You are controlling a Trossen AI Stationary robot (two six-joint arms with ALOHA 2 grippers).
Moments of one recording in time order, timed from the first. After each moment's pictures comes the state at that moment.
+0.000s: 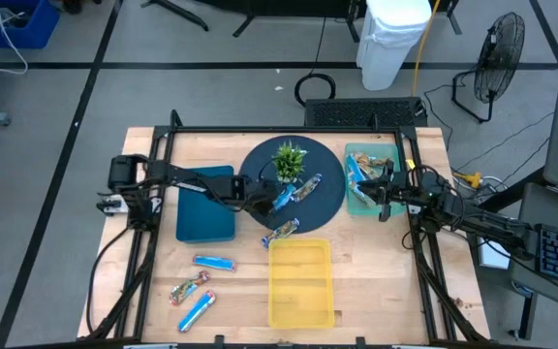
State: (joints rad) left arm 0.07 1.78 1.02 -0.23 -0.09 -0.54; right arm -0.41 0.09 0.01 0.08 -0.21 0.09
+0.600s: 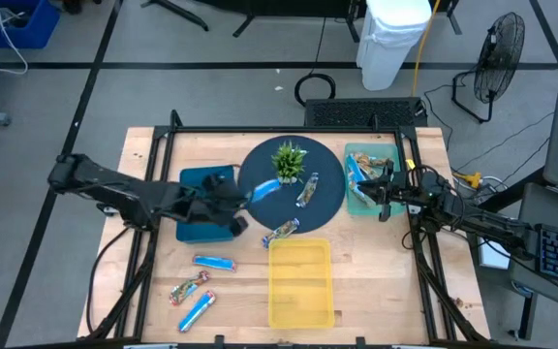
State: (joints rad) left arm -0.25 1.28 1.02 -0.64 -0.61 -0.62; right arm -0.41 0.09 0.01 0.08 -0.21 0.09
